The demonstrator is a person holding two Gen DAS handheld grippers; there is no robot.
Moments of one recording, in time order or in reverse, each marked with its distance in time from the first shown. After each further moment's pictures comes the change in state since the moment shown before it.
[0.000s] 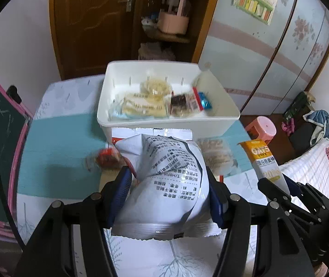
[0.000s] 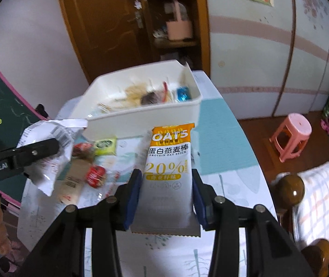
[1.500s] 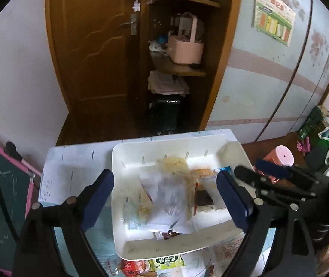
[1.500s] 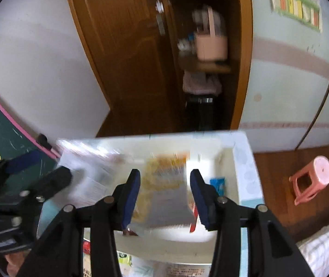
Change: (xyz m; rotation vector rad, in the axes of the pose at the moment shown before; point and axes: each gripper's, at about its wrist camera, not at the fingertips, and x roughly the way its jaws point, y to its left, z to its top) left arm 0.078 0.028 0.203 0.017 -0.071 0.084; right arm 0.141 0.025 0.220 -0.058 0.092 0.106
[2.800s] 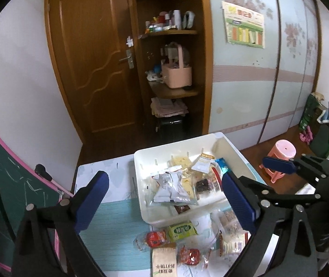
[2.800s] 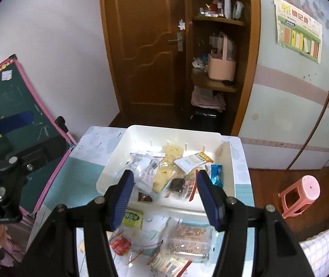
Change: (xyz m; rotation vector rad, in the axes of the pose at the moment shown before) left arm -0.155 -0.014 -0.067 0.178 -0.185 0.056; right arm -0.118 0.056 -0.075 -0.172 -0.153 -0.031
